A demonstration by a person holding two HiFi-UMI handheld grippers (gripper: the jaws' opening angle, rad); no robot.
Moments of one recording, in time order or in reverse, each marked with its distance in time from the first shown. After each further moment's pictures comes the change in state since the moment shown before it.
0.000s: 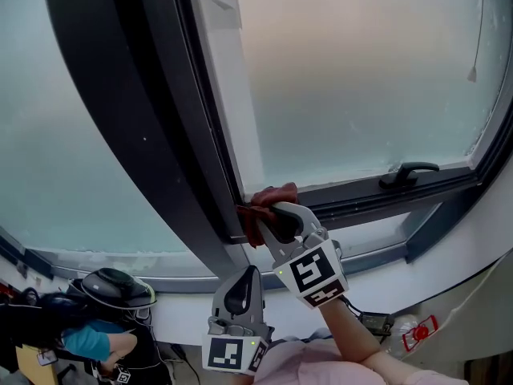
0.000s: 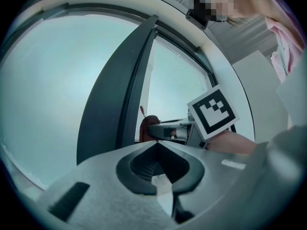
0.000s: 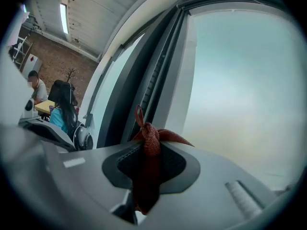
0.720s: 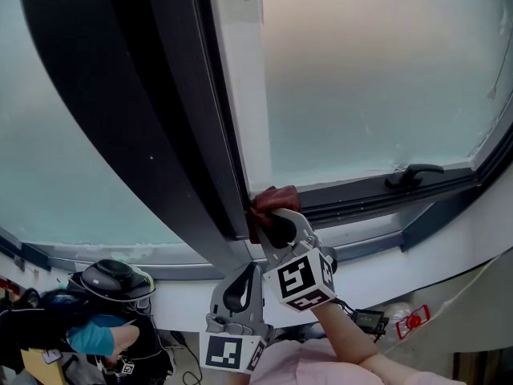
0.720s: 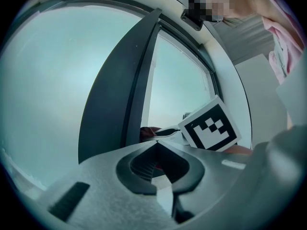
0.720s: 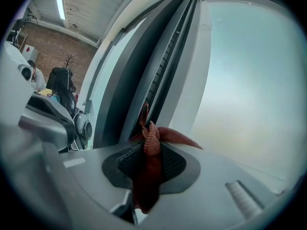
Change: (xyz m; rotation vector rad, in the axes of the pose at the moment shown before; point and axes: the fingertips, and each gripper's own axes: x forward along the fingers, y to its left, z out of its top) left arm 0.007 0.017 0.018 -0.025 0.069 -0.027; right arm 0.027 0.013 -0.019 -0.078 0.168 -0.023
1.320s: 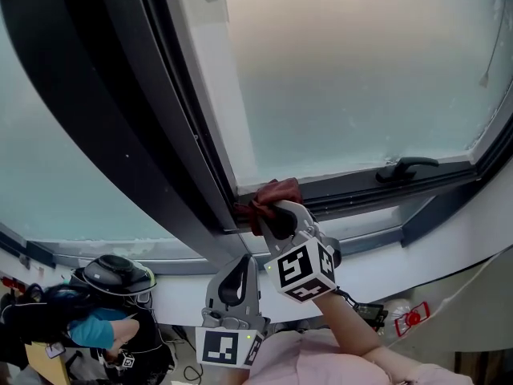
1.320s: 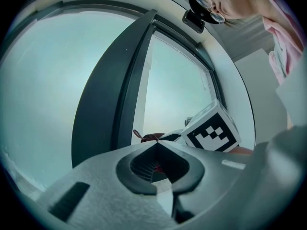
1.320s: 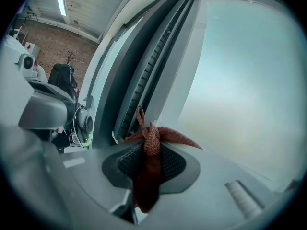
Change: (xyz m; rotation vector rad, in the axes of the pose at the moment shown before) left arm 0.007 -0.022 0.010 0.031 -0.014 0.034; right arm -0.018 -0.021 -0.020 -0.020 0.054 0.008
